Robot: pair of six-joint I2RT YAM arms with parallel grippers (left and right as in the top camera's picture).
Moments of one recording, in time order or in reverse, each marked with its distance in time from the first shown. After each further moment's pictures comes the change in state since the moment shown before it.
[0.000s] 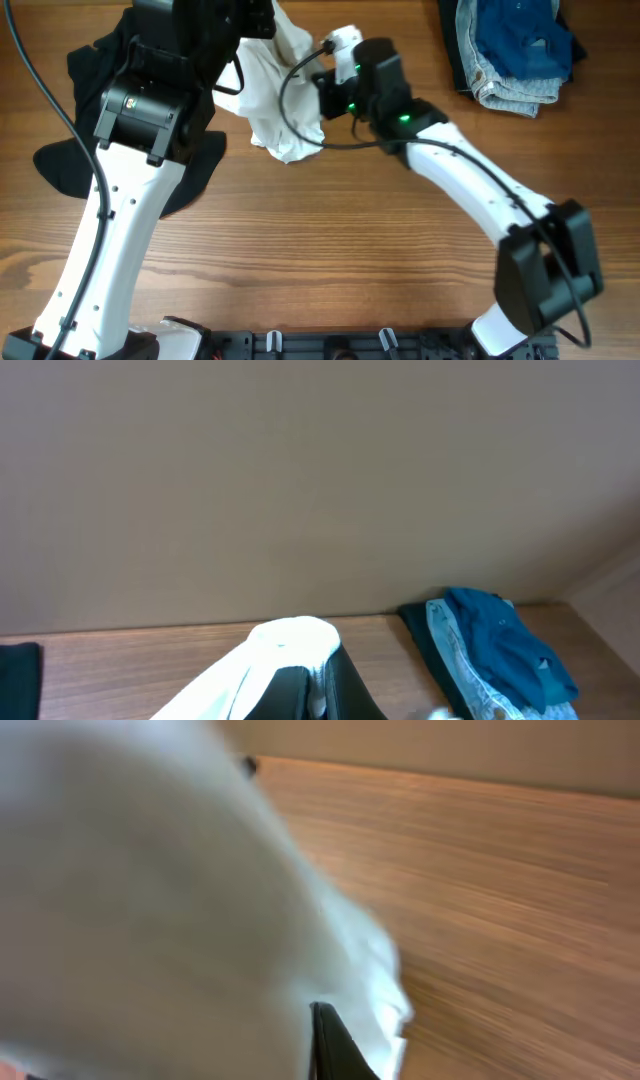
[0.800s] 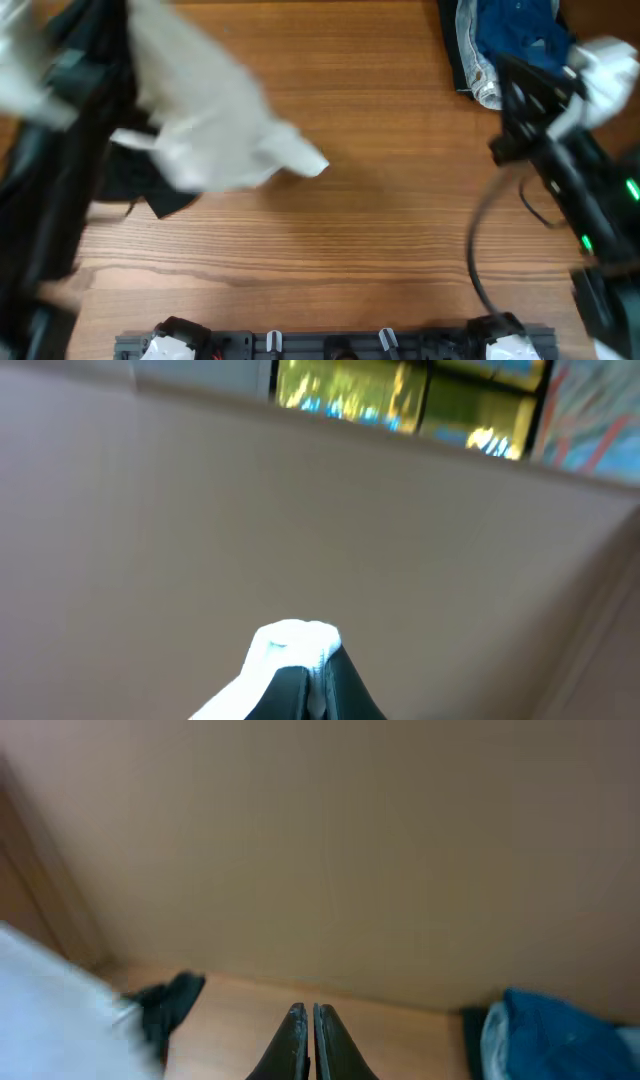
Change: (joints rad) left arm 0.000 -0.492 0.000 0.020 -0.006 0.122; right arm -0.272 -0.880 0.034 -0.377 0.047 -0.101
